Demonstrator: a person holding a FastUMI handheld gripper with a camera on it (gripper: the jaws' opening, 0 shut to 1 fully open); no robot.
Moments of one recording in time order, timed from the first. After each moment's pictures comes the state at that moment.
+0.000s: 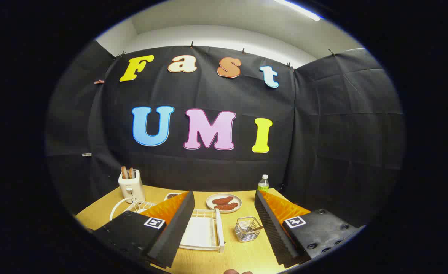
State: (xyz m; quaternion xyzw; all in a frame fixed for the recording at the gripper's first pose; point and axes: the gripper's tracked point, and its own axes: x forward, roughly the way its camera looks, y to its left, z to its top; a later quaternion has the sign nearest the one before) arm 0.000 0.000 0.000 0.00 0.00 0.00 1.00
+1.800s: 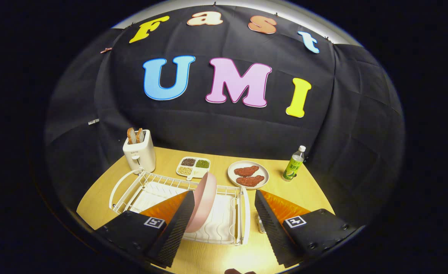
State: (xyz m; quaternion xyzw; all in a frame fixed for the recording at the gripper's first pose) arm 0.120 0.086 -0.090 -0.04 0.21 0.08 0.97
